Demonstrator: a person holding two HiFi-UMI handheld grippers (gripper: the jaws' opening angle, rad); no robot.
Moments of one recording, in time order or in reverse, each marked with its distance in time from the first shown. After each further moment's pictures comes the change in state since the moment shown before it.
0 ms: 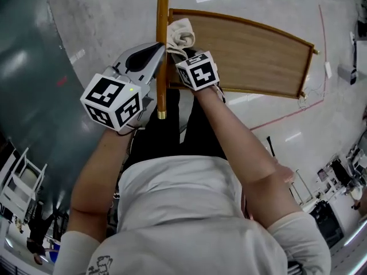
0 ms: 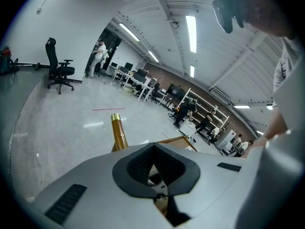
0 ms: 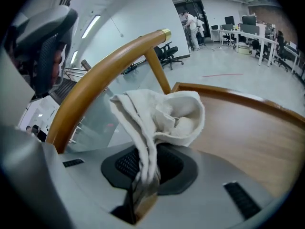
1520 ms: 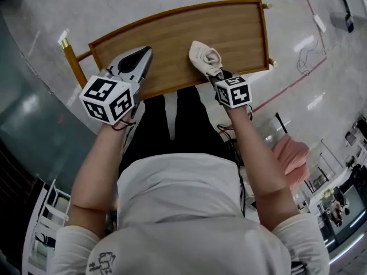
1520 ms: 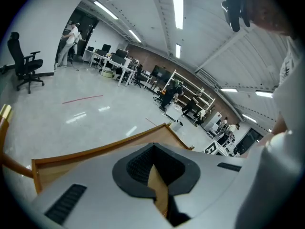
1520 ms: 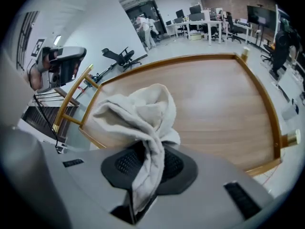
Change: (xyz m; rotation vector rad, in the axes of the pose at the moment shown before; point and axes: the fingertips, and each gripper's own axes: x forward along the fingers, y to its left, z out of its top) left arm 0.193 -0.157 -0.023 0.123 0.204 -0.154; right arm -0.211 -0.230 -0.230 0.362 -0.016 -0.191
